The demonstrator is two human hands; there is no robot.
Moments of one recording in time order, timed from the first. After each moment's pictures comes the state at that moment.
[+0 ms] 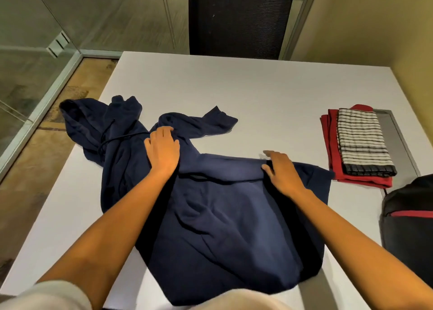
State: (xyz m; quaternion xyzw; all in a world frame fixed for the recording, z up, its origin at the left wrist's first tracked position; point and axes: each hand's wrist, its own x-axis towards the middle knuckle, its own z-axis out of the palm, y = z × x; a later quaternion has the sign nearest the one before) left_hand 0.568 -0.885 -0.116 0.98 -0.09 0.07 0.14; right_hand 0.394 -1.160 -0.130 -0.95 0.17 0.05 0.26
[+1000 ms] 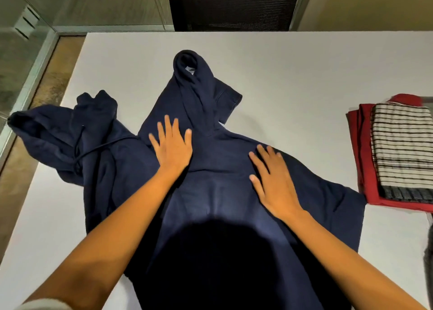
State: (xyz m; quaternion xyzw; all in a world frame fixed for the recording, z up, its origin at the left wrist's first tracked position) left_hand 0.648 -0.963 -0.189 0.98 -0.10 -0.08 0.15; right_hand 0.447 -1.164 -0.201 -0.98 0.08 -0.05 0.16
